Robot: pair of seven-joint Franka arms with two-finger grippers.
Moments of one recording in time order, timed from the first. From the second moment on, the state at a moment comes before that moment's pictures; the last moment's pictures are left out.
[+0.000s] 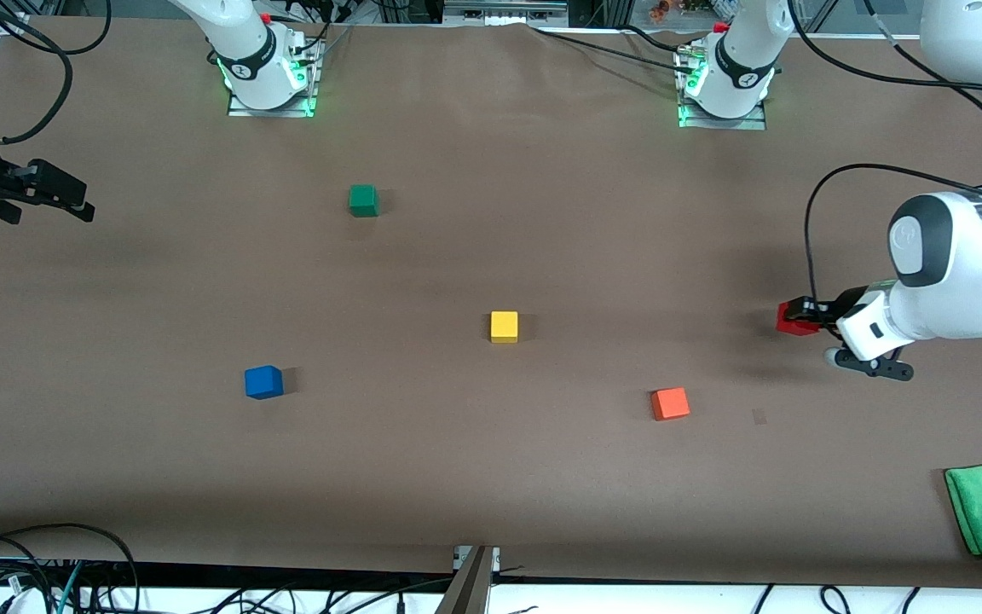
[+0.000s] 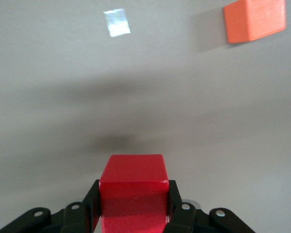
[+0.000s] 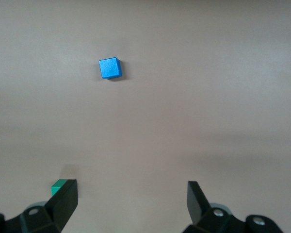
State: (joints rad) left arm 0.00 0.44 0.06 -1.77 -0.21 1.94 0.28; right arm 0.17 0.02 -0.20 -1.61 0.03 1.62 -0.06
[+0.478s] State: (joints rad) left arm -0.20 0.44 0.05 -1.76 -0.30 1.95 -0.06; right arm 0.17 0.02 -0.20 -1.61 0.03 1.62 -0.06
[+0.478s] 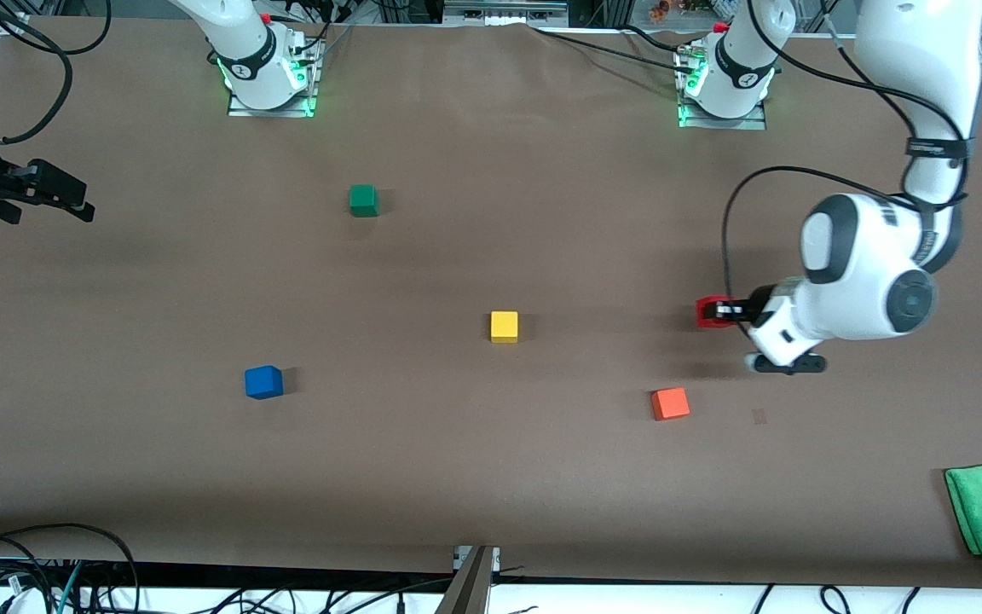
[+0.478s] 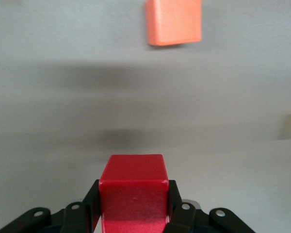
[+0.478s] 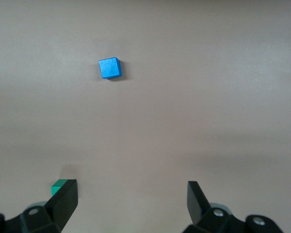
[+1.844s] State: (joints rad) left arm -0.64 0.60 0.01 -1.58 -0.31 2.26 -0.84; right arm 0.15 0.02 -0.21 -1.61 0.03 1.66 -0.06
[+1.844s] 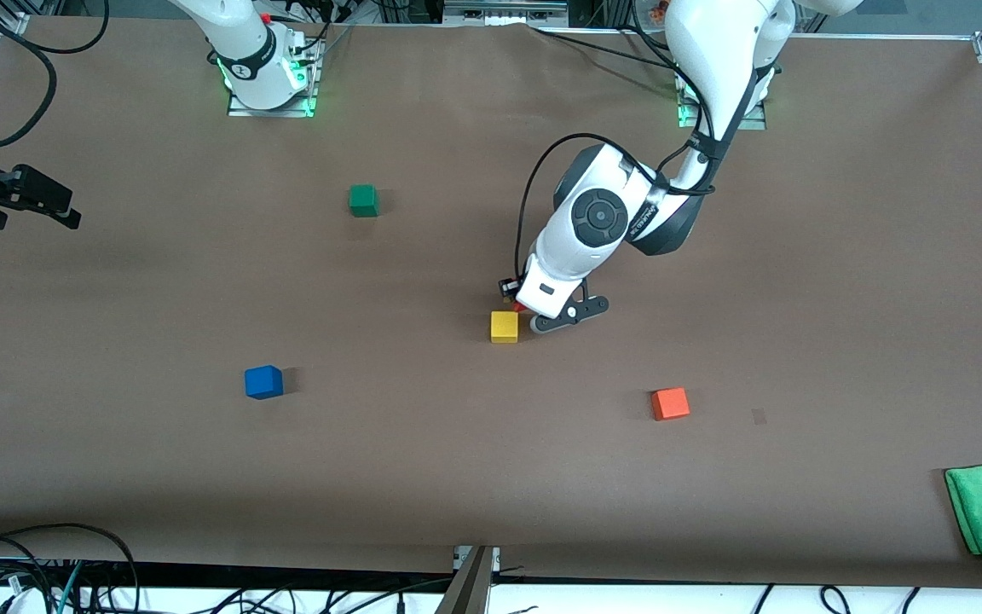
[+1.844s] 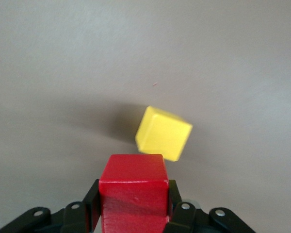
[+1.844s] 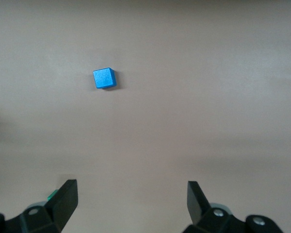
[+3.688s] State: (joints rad) left arm -0.66 0.67 0.01 -1.47 -0.15 2.22 -0.86; right arm 0.16 0.18 -0.20 -1.61 0.03 1.69 -0.07
